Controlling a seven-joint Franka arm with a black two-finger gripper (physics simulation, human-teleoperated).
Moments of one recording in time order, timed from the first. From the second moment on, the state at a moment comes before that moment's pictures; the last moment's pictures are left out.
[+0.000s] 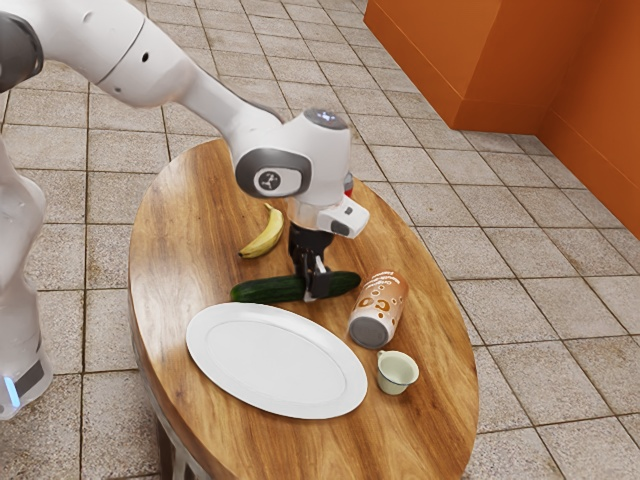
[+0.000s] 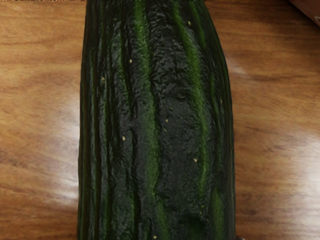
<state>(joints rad) -0.22 -0.18 0.12 -2.35 -0.07 2.27 -0.14</state>
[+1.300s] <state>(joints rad) -0.22 -0.25 0.13 -2.41 0.02 2.28 -0.18</state>
